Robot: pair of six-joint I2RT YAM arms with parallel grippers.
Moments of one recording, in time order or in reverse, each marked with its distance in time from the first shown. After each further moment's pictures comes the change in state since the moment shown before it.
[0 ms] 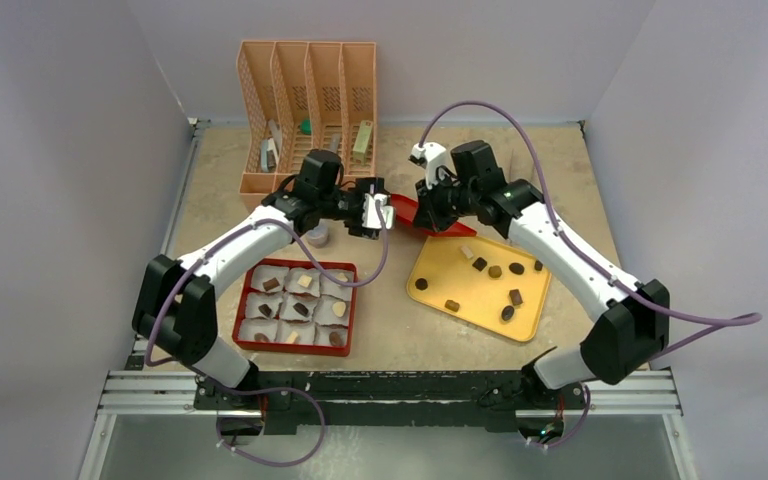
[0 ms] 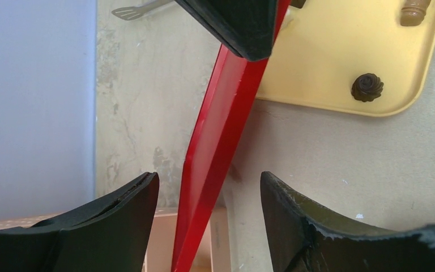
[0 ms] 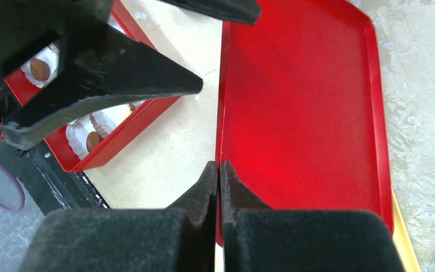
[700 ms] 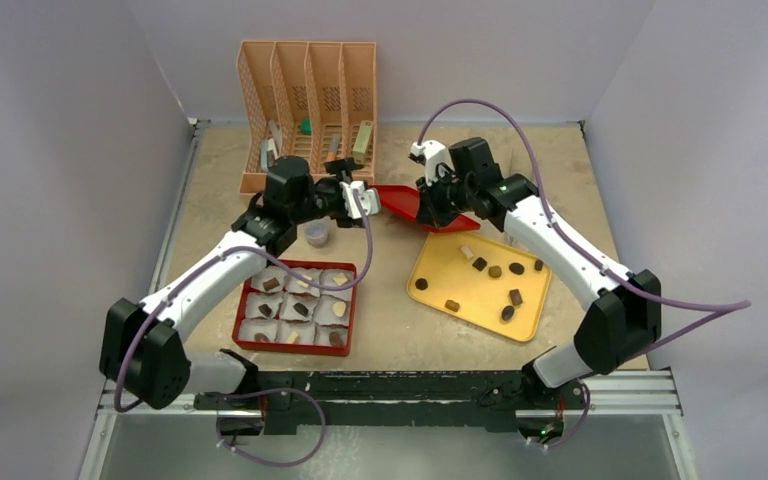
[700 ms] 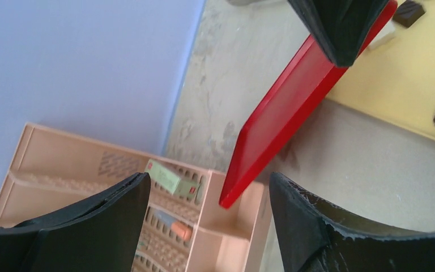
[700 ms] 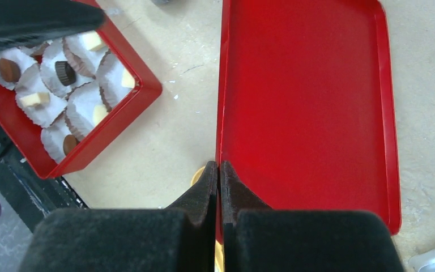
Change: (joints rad) left arm 0.022 -0.255 -0.180 0.248 -0.242 -0.218; right arm -0.026 0.057 0.027 -0.007 0.043 -0.032
